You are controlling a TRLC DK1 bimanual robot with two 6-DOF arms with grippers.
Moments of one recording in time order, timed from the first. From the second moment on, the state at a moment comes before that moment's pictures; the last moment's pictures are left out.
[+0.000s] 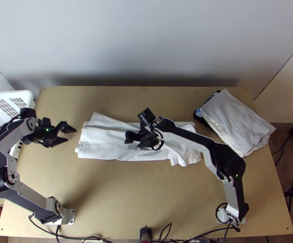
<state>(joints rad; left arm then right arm) 0.36 1.72 1.09 -0.69 0.63 -0.19 0.82 2.10 1.57 -0.46 -0.41 0.87</state>
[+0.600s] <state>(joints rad) 0.18 1.78 1.01 -0.65 0.89 -0.19 0.82 2.09 1.57 -0.46 -0.38 0.87</state>
